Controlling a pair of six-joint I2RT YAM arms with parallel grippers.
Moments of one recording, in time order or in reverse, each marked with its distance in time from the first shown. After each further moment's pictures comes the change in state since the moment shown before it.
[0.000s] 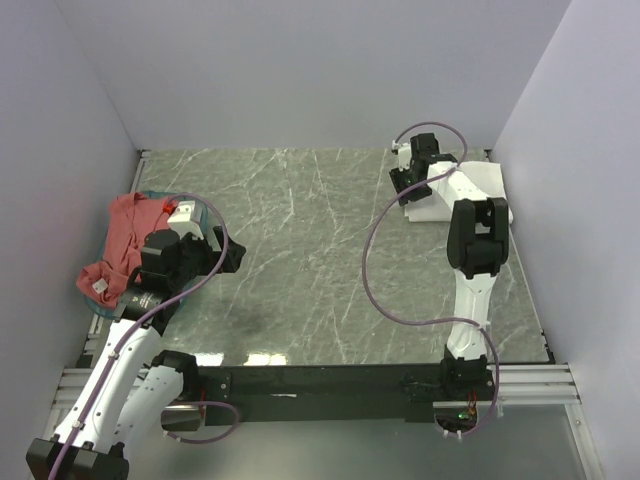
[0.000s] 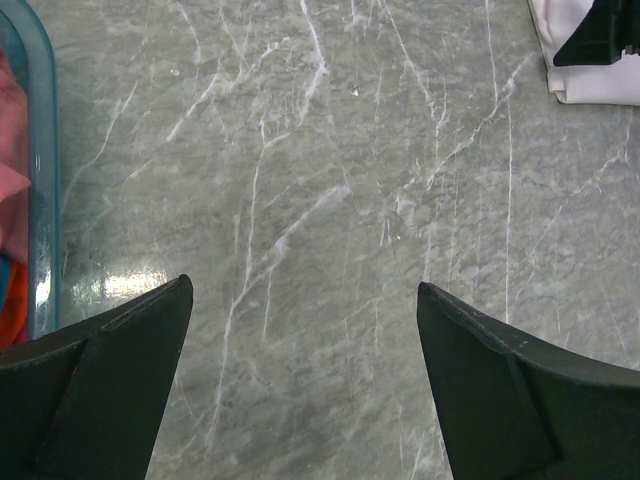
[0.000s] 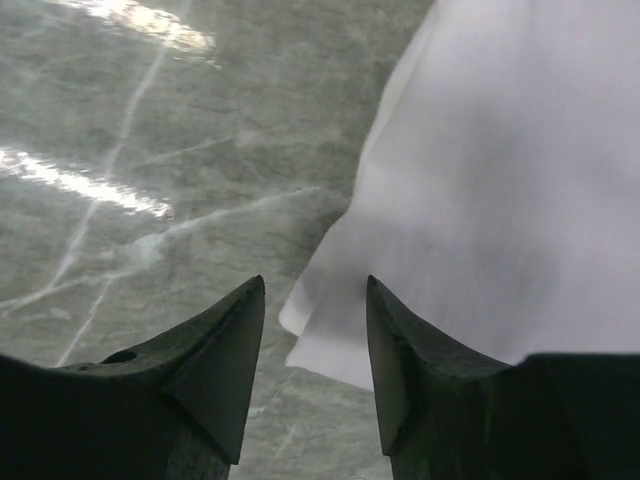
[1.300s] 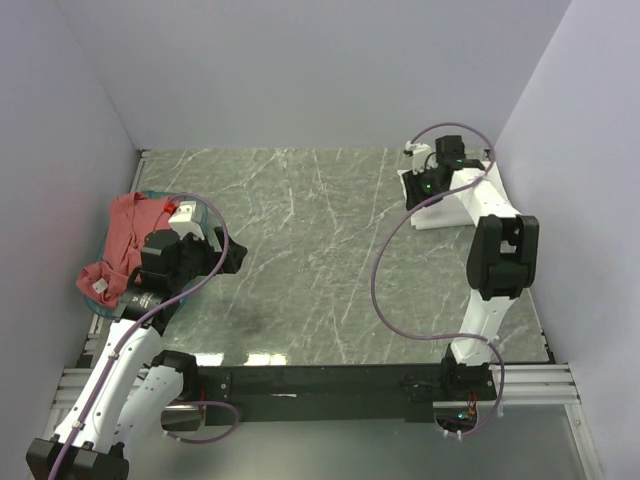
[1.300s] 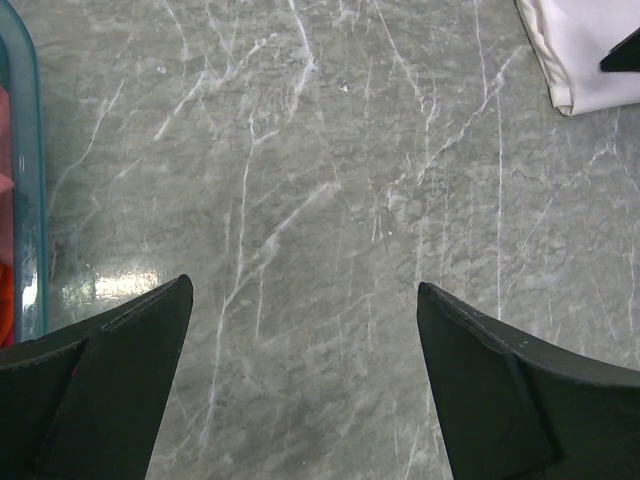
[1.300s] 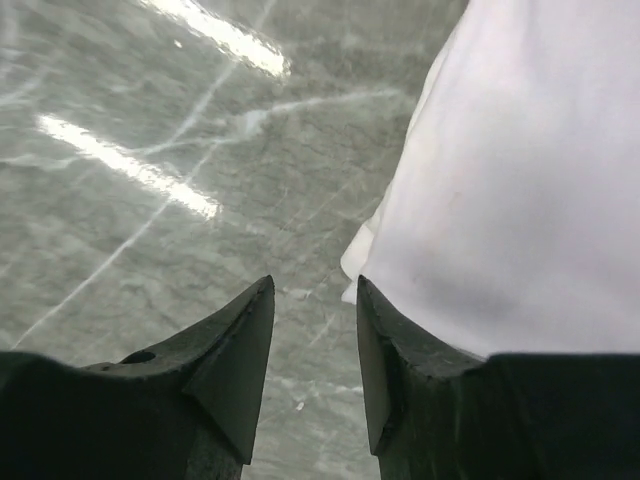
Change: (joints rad) left arm 0.000 0.000 0.000 0.000 0.024 0.000; right arm -0.055 -0.238 -0.212 -0.024 -0.205 -0.102
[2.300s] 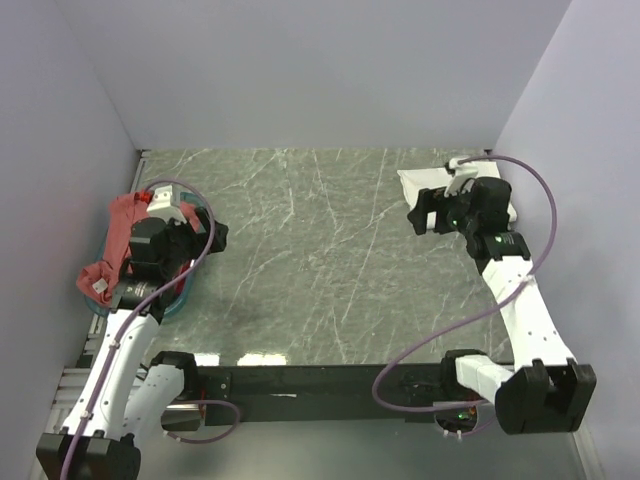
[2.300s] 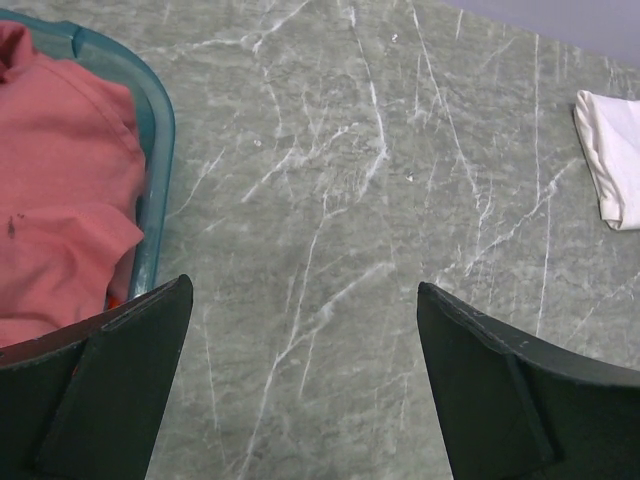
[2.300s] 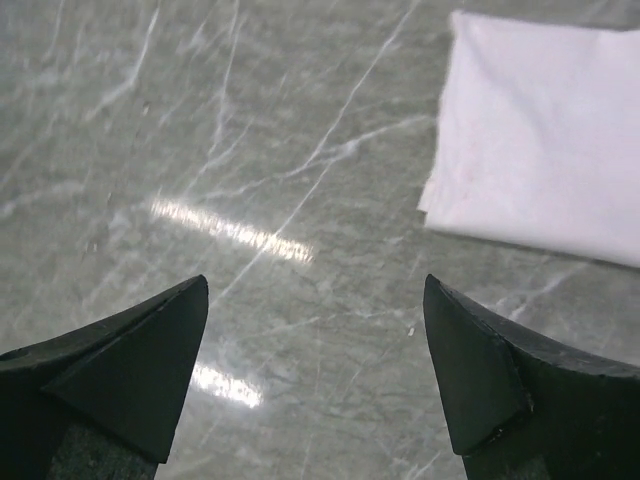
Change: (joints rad) left arm 0.111 0.066 0.061 0.066 -0.101 -0.026; right arm -0.016 -0.846 -0.589 0.276 -0.072 0.314
